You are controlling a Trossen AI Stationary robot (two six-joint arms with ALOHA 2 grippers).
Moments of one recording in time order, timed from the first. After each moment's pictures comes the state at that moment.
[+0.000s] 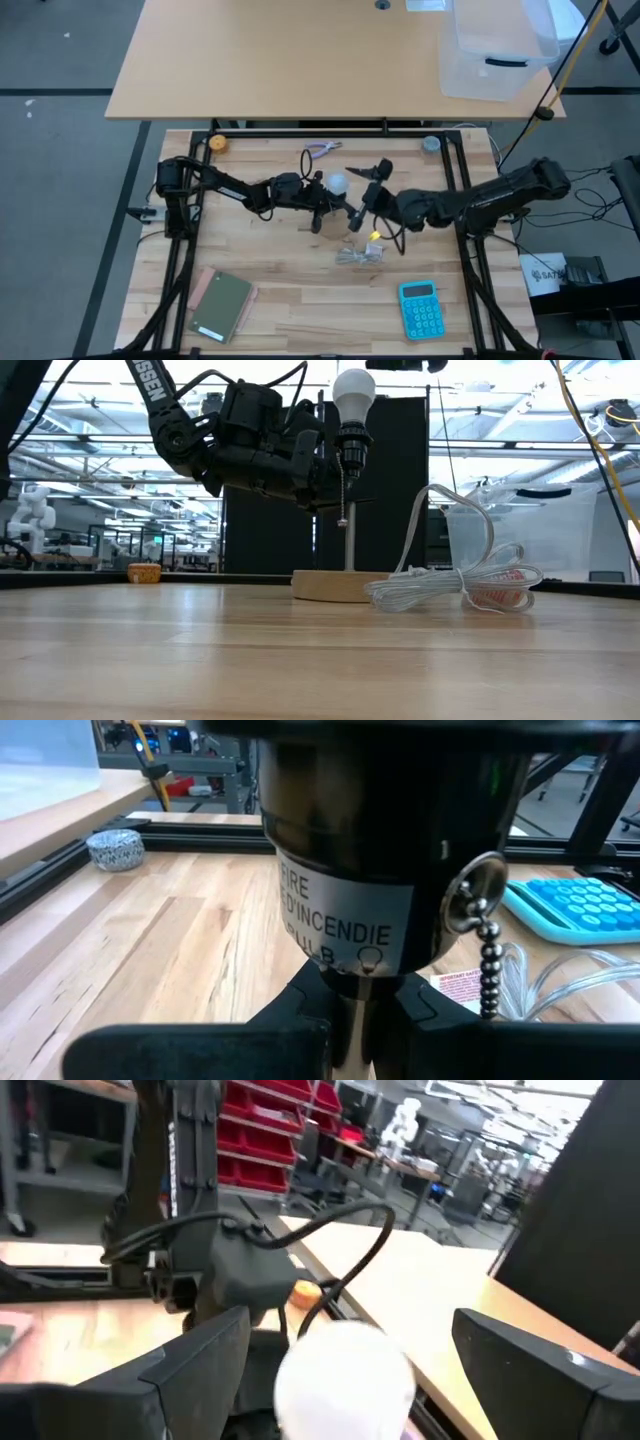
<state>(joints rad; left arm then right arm) 0.18 1.91 0.80 0.85 0.23 0.01 0.22 1.33 0.94 0.33 0.75 -0.20</state>
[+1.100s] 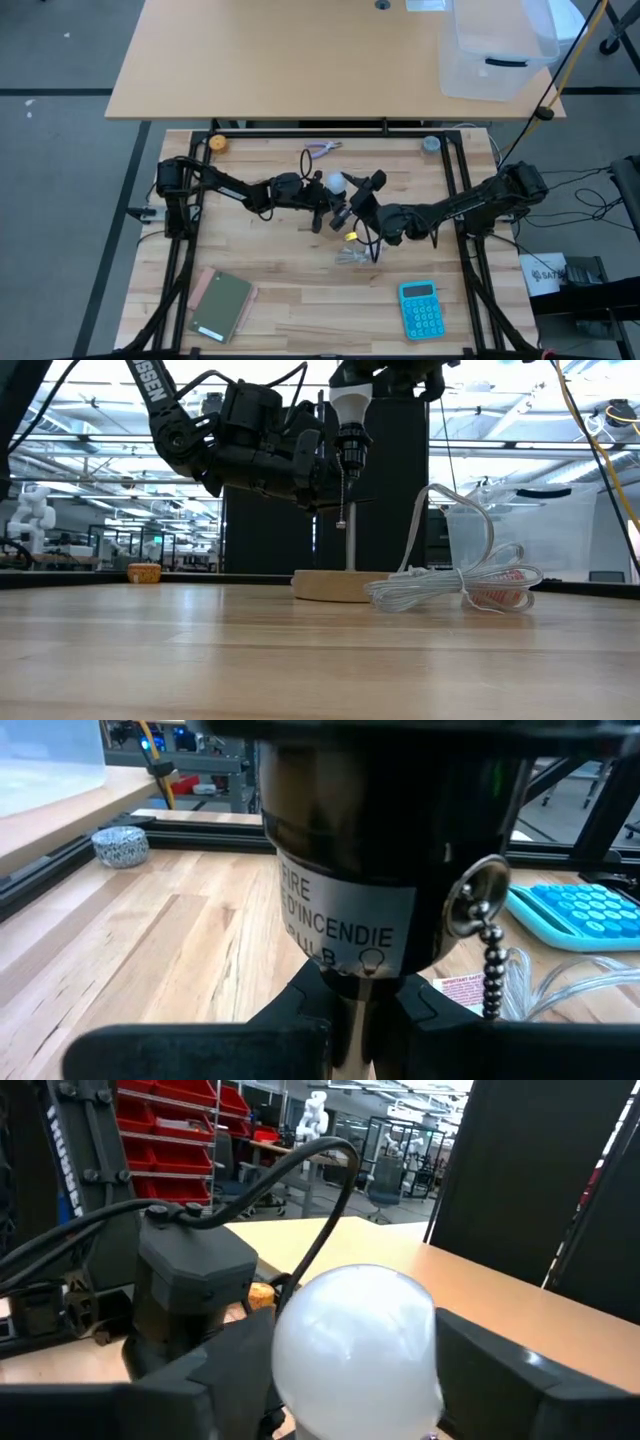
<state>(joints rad) 0.18 1.91 0.80 0.85 0.22 -0.01 0.24 1.55 0.94 0.62 1.01 -0.11</state>
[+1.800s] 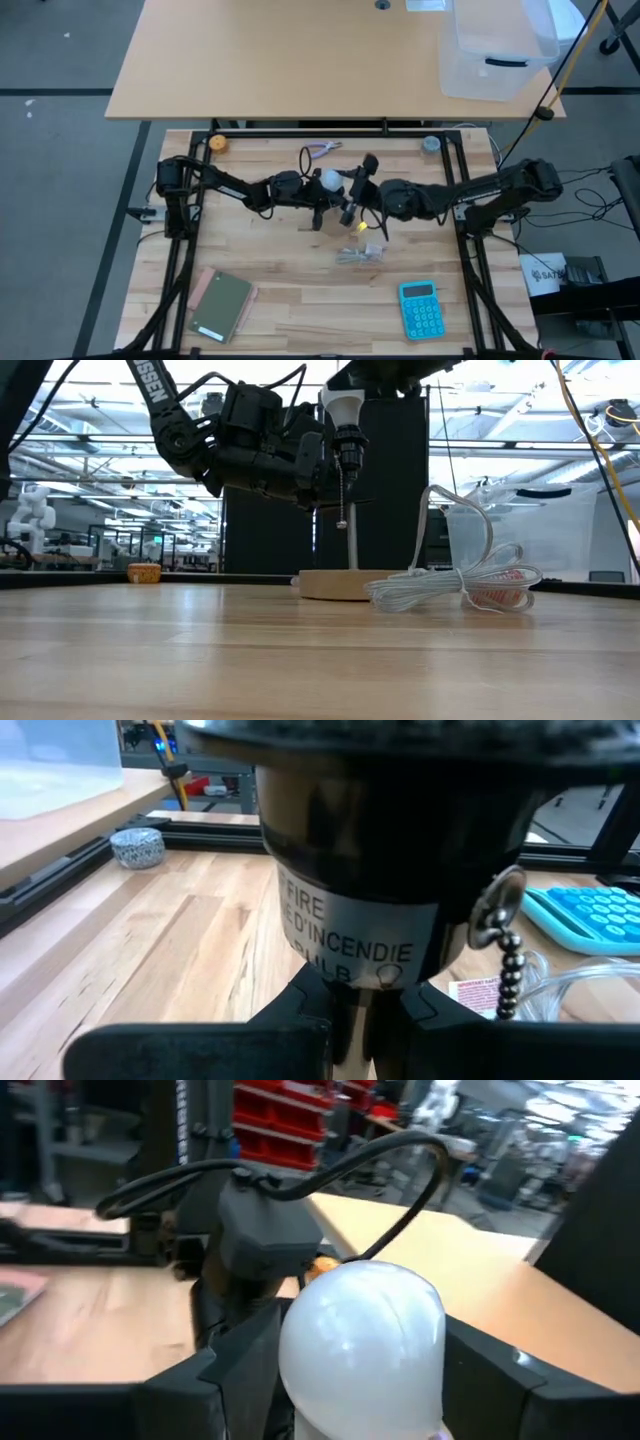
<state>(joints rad) 0.18 1.91 0.80 0.85 0.21 -0.01 0.09 1.41 0.94 0.33 0.55 -0.19</state>
